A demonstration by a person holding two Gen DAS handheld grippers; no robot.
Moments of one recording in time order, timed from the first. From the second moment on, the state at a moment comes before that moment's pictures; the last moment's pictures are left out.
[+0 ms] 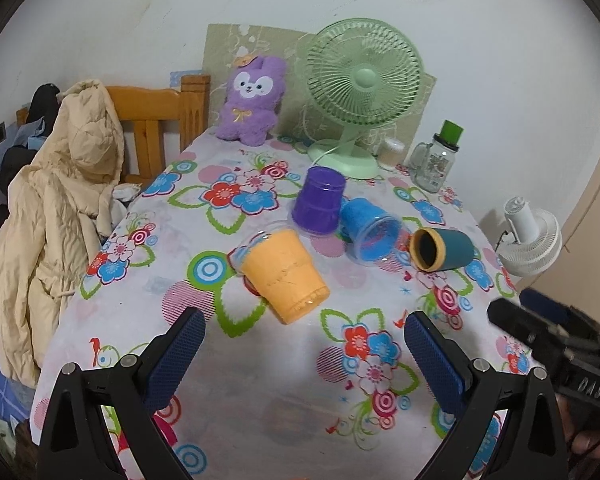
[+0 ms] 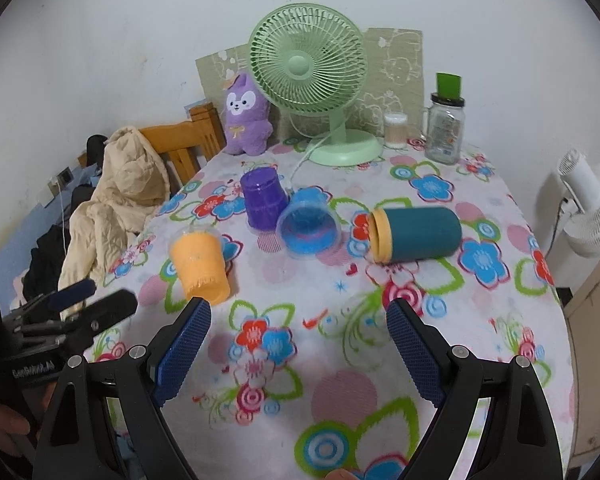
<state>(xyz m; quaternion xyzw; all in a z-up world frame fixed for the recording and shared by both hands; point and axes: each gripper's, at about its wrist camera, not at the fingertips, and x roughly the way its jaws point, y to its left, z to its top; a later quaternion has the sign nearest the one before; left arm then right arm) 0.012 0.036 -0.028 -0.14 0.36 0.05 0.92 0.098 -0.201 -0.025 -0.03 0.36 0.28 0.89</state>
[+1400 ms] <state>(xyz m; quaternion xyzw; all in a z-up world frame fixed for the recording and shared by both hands) 0.095 0.096 -0.066 -0.13 0.41 0.10 0.90 0.288 -0.027 -0.059 -0.11 0.44 0.37 0.81</state>
